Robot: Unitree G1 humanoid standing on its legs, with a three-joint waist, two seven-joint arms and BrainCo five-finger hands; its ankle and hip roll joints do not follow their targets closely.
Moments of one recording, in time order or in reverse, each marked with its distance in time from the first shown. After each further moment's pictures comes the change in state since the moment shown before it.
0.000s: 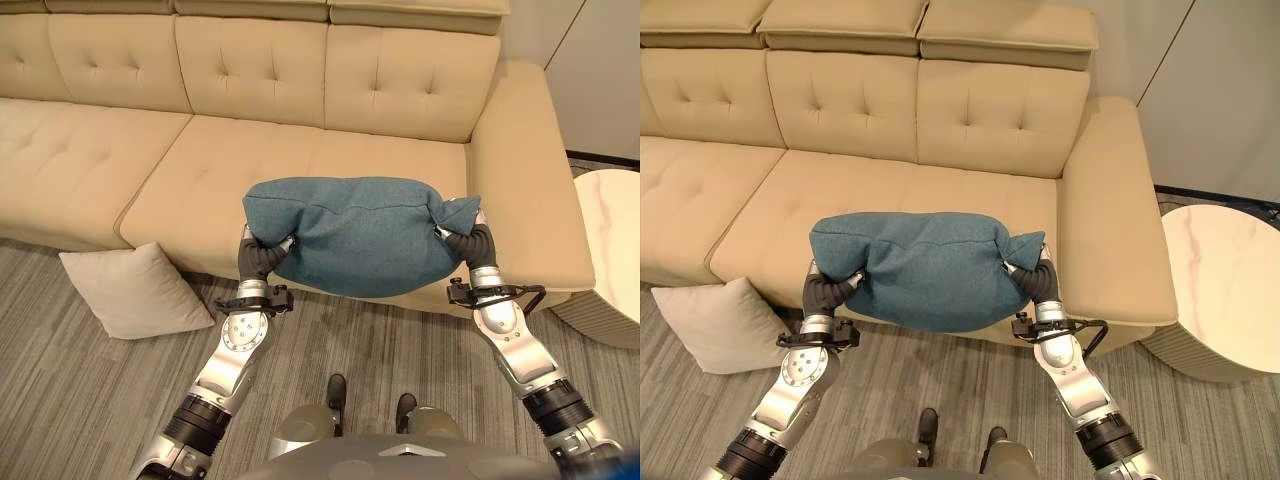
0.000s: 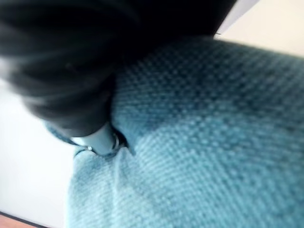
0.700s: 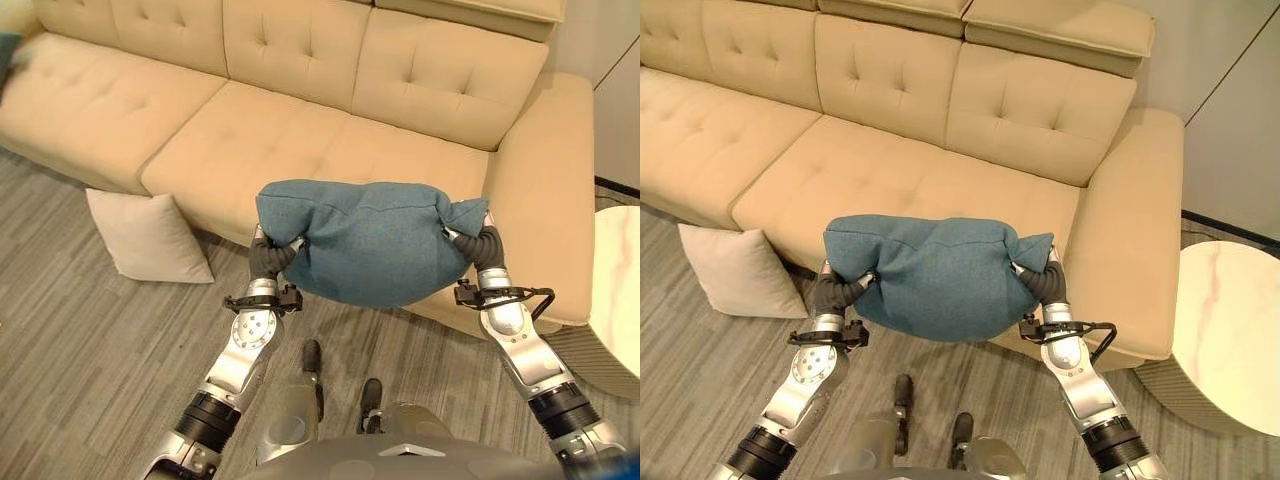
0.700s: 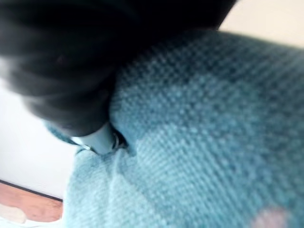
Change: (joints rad) left arm -0.020 -0.047 -0.014 0.012 -0.005 0.024 -0.032; right arm 0.016 -0.001 -0.048 0.001 0.003 0.007 -0.019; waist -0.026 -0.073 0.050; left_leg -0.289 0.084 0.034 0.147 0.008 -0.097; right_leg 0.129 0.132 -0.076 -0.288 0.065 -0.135
